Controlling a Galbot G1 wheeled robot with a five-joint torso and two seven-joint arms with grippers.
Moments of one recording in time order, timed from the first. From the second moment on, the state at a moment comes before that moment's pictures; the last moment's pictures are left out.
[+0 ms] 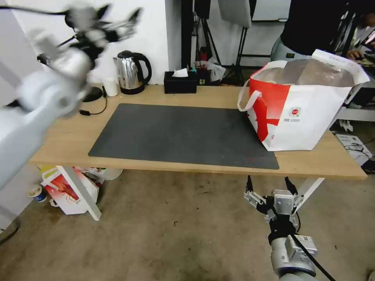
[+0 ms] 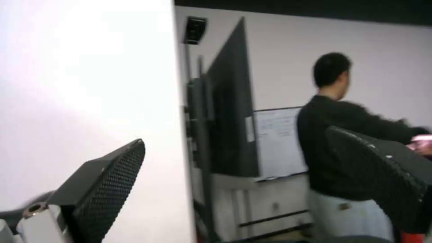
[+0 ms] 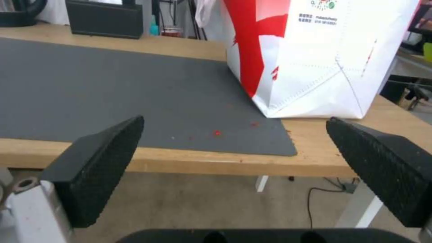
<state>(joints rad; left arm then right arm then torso) 0.67 -0.50 -0.34 -2.00 -1.12 -0.08 -0.07 -1.63 0.82 0.05 2.41 0.27 -0.12 0.95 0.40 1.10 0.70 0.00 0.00</state>
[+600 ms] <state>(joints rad) 1.48 -1.20 -0.66 -2.25 -0.43 -0.20 -0.05 -1.63 0.82 0.05 2.41 0.27 -0.12 0.95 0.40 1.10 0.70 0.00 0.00</state>
